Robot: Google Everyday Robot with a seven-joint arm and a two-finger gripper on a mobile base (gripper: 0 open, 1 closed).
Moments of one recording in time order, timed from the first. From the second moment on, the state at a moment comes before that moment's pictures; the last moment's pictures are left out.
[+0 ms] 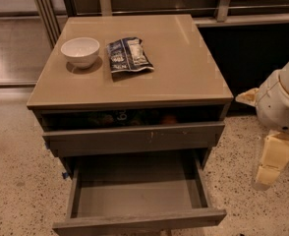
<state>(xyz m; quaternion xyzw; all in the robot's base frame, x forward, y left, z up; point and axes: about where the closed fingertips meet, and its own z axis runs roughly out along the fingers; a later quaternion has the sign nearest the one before) 0.393 -0.208 0.878 -0.65 0.75 0.03 0.11</state>
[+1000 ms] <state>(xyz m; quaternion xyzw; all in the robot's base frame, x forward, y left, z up) 0.351 -0.205 0.807 -0.67 0.73 0.06 0.06</state>
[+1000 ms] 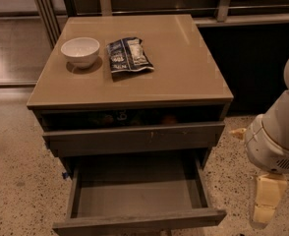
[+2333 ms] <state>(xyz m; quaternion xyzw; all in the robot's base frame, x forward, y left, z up) 0.351 -0.204 0.808 -0.67 0.73 0.06 0.06</state>
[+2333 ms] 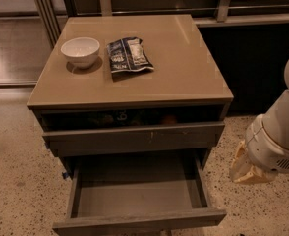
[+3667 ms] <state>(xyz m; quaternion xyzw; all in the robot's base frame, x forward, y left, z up) 0.328 -0.199 0.732 -0.68 0.73 0.10 0.01</state>
